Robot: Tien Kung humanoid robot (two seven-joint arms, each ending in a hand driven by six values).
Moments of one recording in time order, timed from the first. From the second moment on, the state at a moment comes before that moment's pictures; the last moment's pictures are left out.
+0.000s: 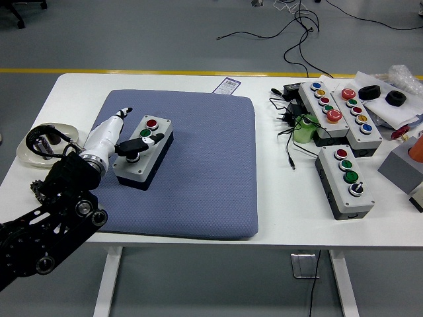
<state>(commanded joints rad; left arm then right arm) -0.54 0.27 -0.84 -1.36 1.91 0.26 0.65 0.07 0.00 1.70 0.18 -1.57 -0.27 -0.20</state>
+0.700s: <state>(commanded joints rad) -0.54 0.15 -0.89 -1.17 2.27 0.18 0.65 0.08 -0.01 1.70 0.18 -1.57 -0.27 -0.20</state>
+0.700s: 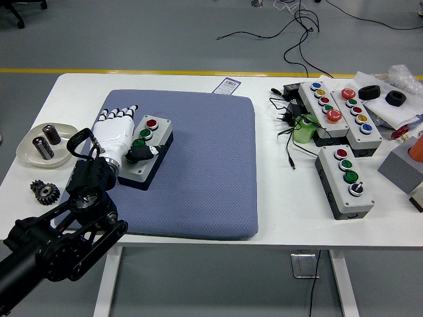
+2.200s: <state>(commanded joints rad) -0.57 0.15 -0.92 -1.14 2.27 0.04 0.65 0.08 -0.01 1.72 0.18 -1.59 -0.27 -0.20</state>
